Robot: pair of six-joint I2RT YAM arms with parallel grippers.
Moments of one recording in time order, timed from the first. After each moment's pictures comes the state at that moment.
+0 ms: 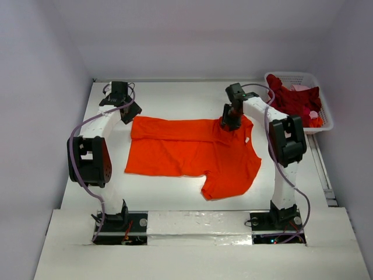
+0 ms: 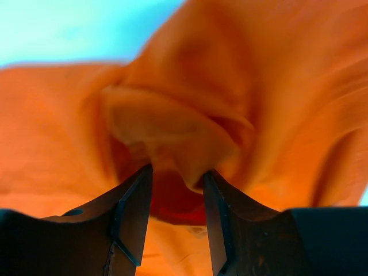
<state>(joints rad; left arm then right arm) -0.05 1.73 1.34 -0.51 -0.10 -0.76 0.31 2.08 1.64 -0.76 -0.01 0.54</state>
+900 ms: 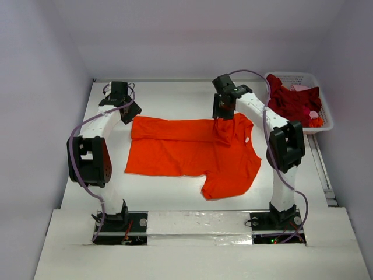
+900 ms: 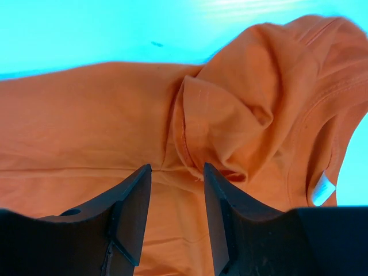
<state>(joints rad) -0.05 1.73 1.34 -0.52 -0.10 -0.76 0.45 2.01 1.81 -0.86 0.20 0.51</state>
